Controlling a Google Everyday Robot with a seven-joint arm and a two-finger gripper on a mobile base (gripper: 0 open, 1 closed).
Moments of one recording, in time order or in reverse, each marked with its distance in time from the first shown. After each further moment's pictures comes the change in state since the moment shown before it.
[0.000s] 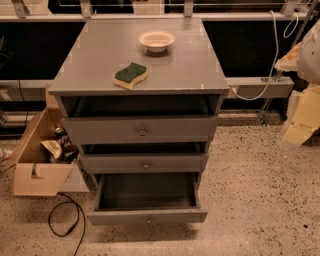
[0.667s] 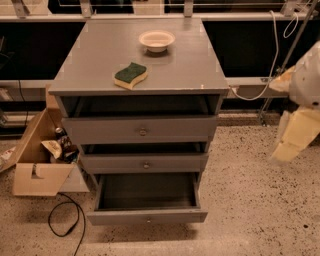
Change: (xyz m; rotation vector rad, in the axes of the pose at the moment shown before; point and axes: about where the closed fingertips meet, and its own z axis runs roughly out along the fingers) arm 0.006 0.012 0.033 -0.027 -0.045 0.040
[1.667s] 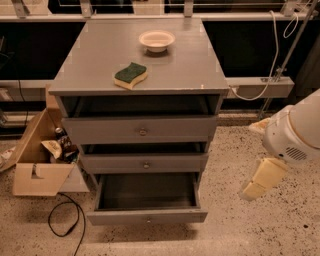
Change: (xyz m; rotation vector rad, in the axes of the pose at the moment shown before) arm 0.012 0.044 0.095 -0.066 -0.114 0.104
